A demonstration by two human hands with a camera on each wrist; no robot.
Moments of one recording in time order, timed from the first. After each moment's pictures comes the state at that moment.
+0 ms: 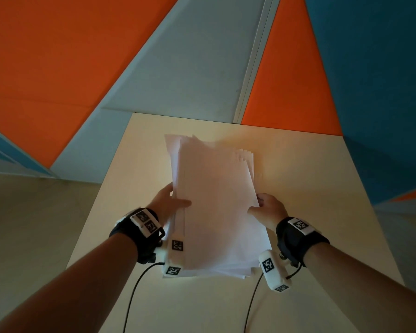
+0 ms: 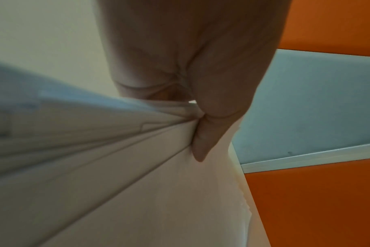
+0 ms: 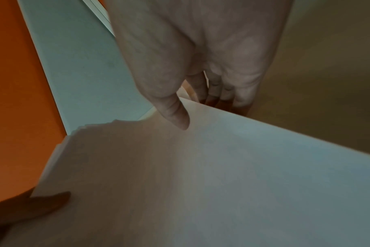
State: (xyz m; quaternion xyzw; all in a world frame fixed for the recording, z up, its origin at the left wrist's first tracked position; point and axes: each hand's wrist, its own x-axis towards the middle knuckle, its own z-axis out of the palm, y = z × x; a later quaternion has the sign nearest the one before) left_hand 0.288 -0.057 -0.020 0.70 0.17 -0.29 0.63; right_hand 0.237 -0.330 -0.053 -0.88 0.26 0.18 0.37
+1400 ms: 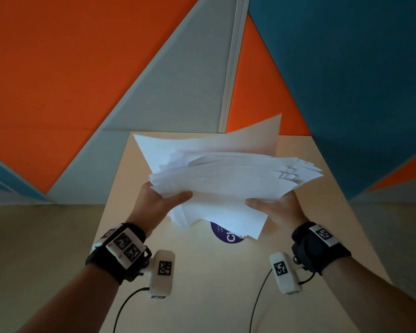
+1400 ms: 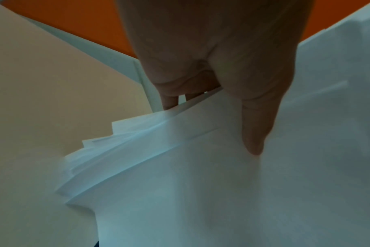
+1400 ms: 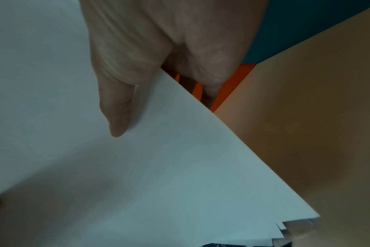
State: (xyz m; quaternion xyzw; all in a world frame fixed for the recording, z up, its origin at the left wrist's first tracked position) left_hand 0.212 -0.028 0.087 0.71 -0.11 -0.09 0.69; right_hand 0.143 -0.315 0.053 -0.76 0.15 -0.07 0.63
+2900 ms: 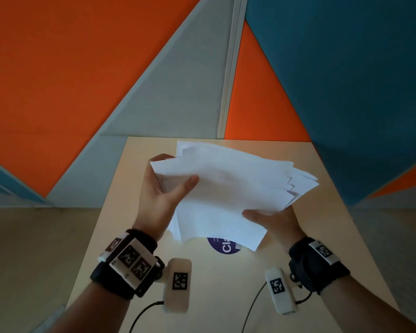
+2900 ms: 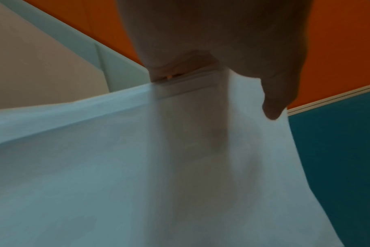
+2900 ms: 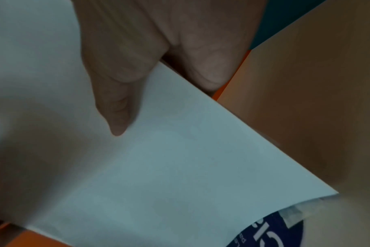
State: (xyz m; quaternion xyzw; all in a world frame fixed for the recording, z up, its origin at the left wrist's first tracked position) left_hand 0.209 -0.067 0.131 0.64 -0.07 -0.01 0.76; right_hand 0.143 -0.315 0.051 -0.71 0.19 -0.05 0.67
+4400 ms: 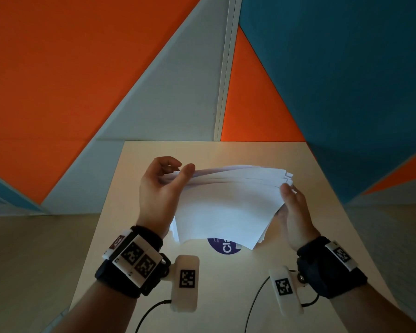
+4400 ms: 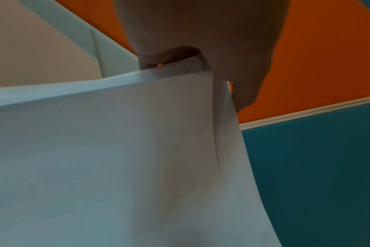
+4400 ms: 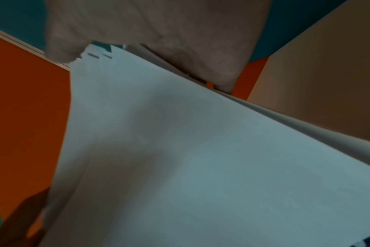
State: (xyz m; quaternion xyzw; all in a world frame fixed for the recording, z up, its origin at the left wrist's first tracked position) left_hand 0.219 -0.076 0.136 0.67 -0.02 0.05 0.74; right_hand 0.136 -0.307 0.098 -0.63 0.10 -0.15 0.76
